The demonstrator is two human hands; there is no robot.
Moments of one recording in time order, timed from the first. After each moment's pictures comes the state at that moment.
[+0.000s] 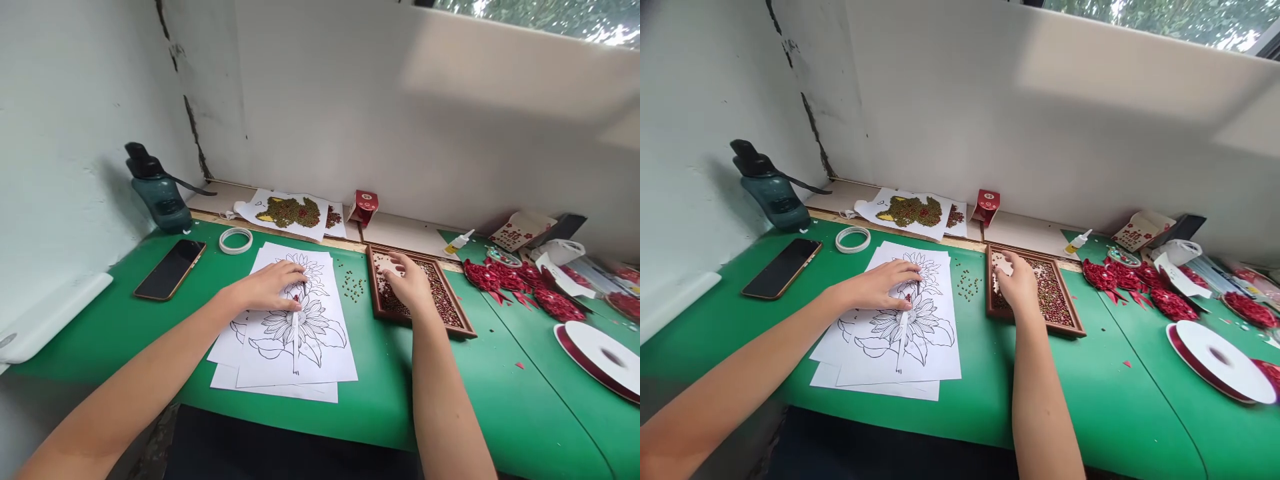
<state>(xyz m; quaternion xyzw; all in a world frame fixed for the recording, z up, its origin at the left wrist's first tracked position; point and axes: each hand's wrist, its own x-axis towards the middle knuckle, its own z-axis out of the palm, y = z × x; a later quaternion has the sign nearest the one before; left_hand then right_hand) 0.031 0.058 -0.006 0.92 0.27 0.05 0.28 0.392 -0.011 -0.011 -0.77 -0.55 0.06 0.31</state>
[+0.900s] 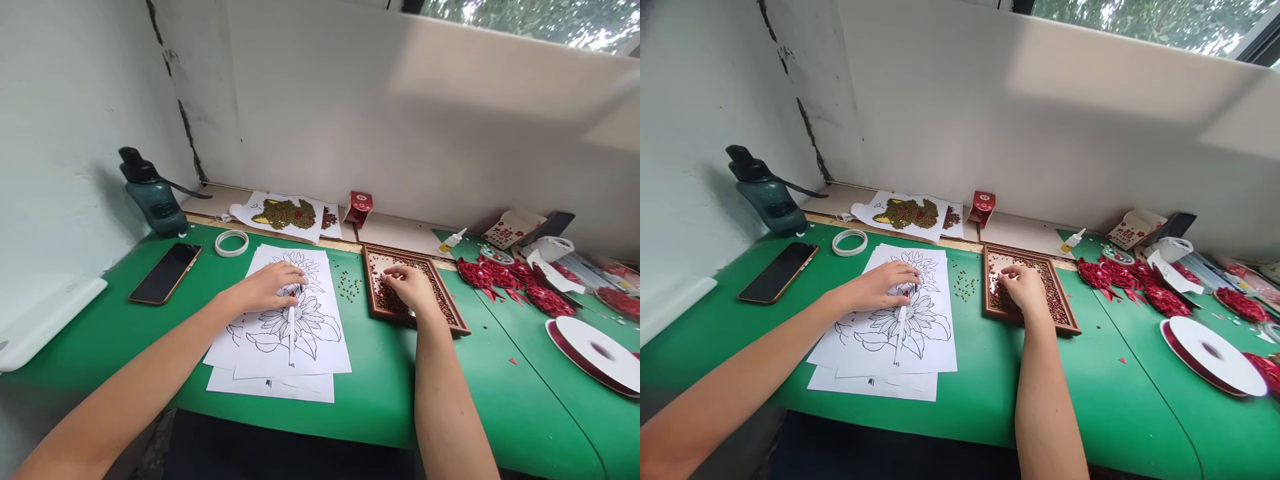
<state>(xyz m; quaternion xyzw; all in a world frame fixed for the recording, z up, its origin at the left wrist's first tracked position) 0.034 0.056 -0.005 0.93 0.23 0.10 0.25 0.415 -0.020 -0.007 -0.83 -0.52 0.10 0.20</state>
